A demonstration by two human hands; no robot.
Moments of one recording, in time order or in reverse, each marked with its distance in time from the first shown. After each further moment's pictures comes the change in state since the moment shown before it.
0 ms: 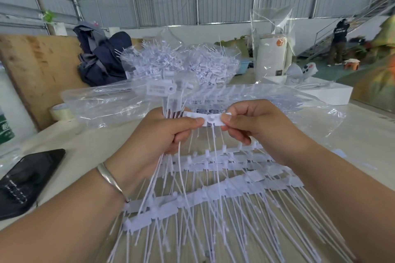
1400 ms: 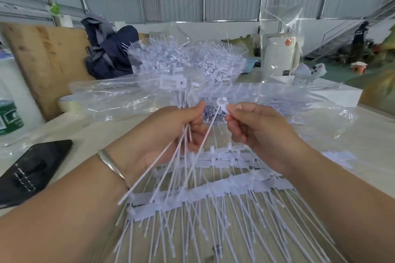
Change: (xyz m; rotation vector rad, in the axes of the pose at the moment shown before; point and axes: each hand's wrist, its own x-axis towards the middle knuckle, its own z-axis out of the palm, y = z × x) left_hand 0.007 0.003 -0.002 -0.285 -0.179 -0.295; right_hand 0.002 0.009 0.021 0.299 0.117 0.164
